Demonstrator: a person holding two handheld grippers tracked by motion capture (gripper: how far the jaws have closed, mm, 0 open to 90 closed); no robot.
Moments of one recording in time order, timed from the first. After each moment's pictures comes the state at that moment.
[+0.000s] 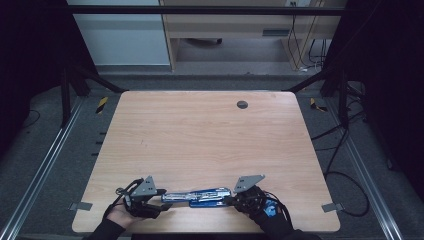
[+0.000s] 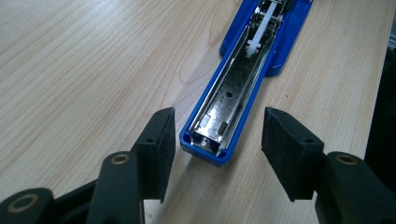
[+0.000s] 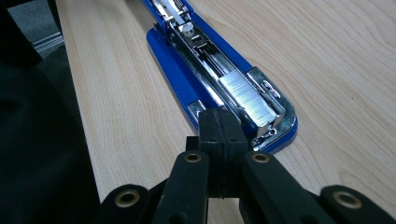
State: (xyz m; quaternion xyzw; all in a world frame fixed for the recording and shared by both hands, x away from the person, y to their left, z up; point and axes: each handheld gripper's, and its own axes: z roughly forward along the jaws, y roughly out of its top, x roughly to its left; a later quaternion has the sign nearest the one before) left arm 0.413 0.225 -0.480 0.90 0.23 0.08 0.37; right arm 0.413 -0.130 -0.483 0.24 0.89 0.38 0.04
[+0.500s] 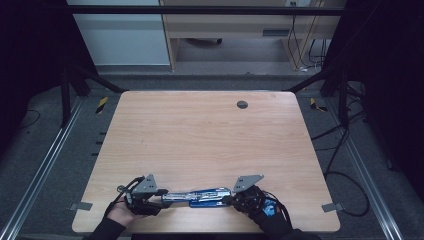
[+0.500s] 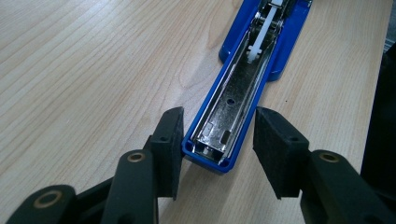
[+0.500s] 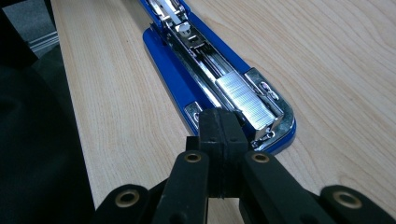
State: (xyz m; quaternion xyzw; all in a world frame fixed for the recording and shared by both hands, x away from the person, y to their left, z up) left arm 0.417 0.223 -0.479 0.90 0.23 0.07 0.37; right arm 0.414 -0.128 -0.484 0.24 0.89 0.38 0.04
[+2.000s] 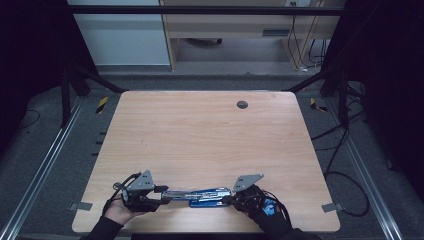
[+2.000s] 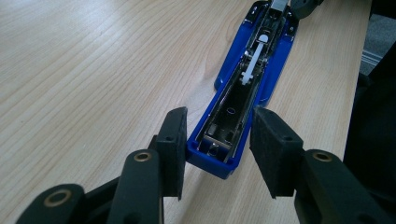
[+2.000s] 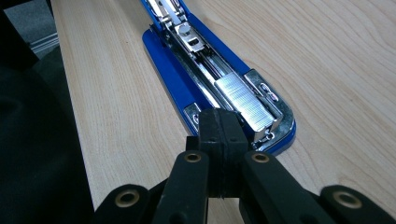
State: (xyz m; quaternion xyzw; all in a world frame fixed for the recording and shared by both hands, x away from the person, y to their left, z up) left arm 0.417 0.225 -0.459 0.89 0.22 0.08 0.40; right arm 0.416 -0.128 -0.484 0.24 0.89 0.38 0.04
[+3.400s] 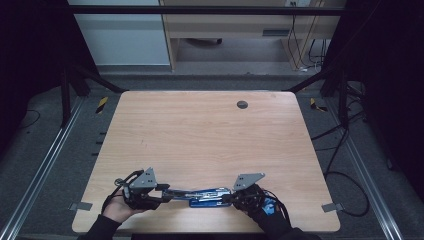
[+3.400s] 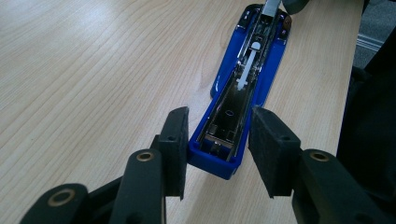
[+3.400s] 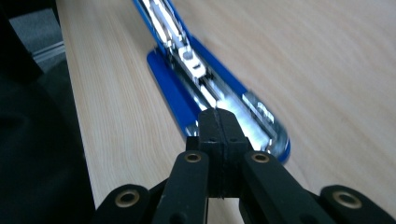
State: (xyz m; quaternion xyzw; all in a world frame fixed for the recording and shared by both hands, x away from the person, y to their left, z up) left arm 0.419 0.218 -0.444 0.90 0.20 0.08 0.38; right arm 0.416 -0.126 -0.475 0.23 0.88 0.41 0.05
